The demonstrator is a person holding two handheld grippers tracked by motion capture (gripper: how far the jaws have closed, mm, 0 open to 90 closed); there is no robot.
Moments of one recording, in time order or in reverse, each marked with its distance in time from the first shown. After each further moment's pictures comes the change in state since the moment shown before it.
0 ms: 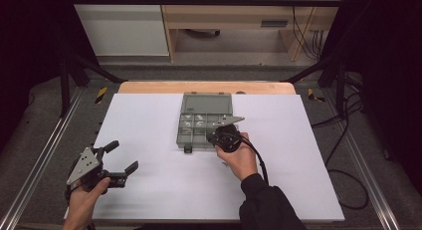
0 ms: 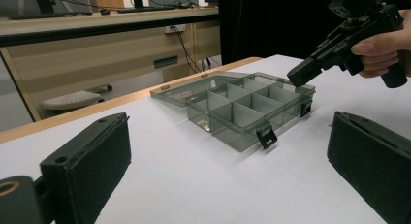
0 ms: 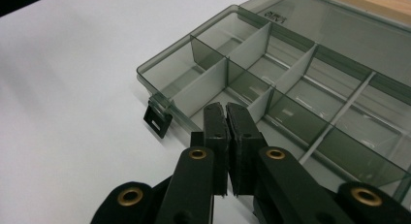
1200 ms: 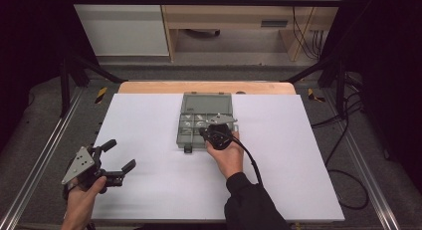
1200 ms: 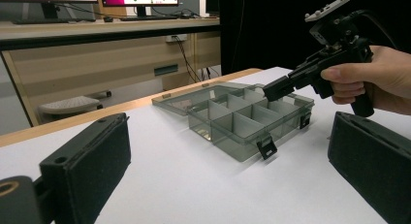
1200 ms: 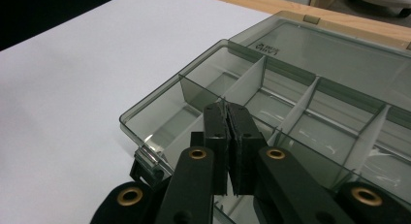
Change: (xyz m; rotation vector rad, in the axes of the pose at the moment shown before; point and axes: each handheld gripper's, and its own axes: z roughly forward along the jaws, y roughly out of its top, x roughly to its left) left arm 0.005 0.001 -0.004 -0.043 0.002 -0.029; right arm 0.006 0.004 0.033 -0.133 -0.054 0.037
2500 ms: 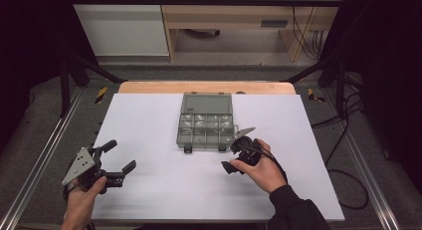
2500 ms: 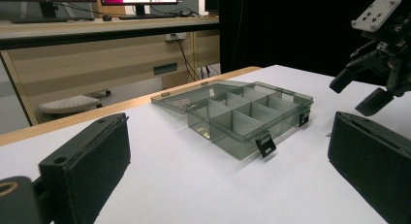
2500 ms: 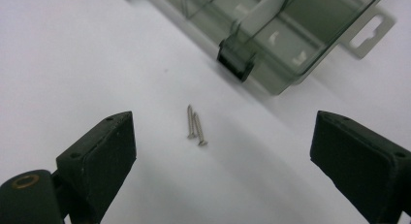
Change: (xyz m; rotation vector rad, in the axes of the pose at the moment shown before) left arm -0.001 -0.001 0.000 0.005 -0.004 0.003; right arm -0.020 -0.031 -0.080 0.441 -0.034 -0.114
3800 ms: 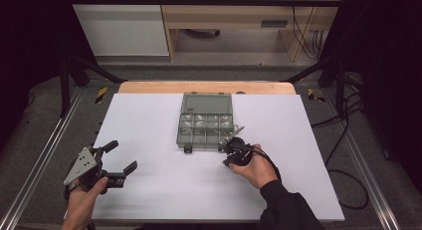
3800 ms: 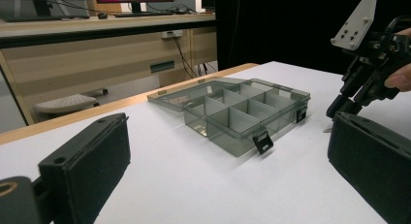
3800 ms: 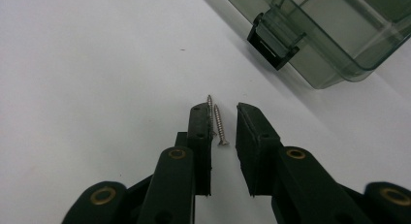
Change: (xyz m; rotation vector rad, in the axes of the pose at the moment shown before) left arm -0.001 -0.001 0.002 0.010 -0.014 0.008; right arm 0.002 0.007 0.026 0.132 0.073 -0.029
